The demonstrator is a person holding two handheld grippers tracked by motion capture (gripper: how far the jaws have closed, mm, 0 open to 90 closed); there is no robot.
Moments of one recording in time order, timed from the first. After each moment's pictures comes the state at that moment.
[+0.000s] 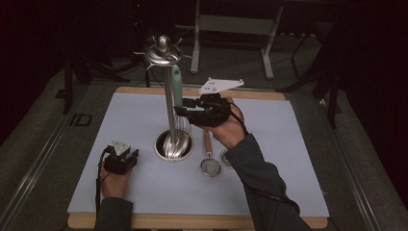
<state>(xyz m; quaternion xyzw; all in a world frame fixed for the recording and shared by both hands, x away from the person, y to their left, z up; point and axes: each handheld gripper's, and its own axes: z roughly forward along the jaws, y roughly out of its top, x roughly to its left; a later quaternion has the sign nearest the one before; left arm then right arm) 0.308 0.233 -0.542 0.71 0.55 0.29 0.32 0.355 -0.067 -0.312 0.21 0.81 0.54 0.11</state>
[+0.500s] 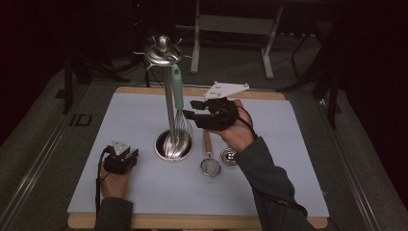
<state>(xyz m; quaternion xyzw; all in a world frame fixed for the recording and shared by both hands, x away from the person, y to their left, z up) 0.308 0.234 -0.542 0.71 0.55 0.29 0.32 0.348 -0.084 -0.313 0.21 0.83 0.50 0.15</state>
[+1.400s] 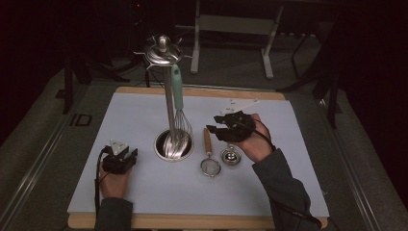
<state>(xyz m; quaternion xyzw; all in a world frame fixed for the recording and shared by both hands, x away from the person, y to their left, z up) 0.306 0.237 -0.541 0.70 0.56 0.29 0.33 0.354 -0.133 -0.362 0.25 0.86 0.40 0.17</state>
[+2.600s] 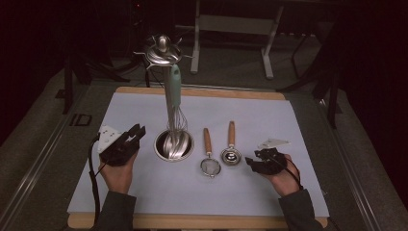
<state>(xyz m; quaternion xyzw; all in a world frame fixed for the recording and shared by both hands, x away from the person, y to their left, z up) 0.281 0.206 -0.429 0.63 0.46 0.32 0.54 0.325 -0.247 -0.480 0.42 0.83 0.32 0.18</state>
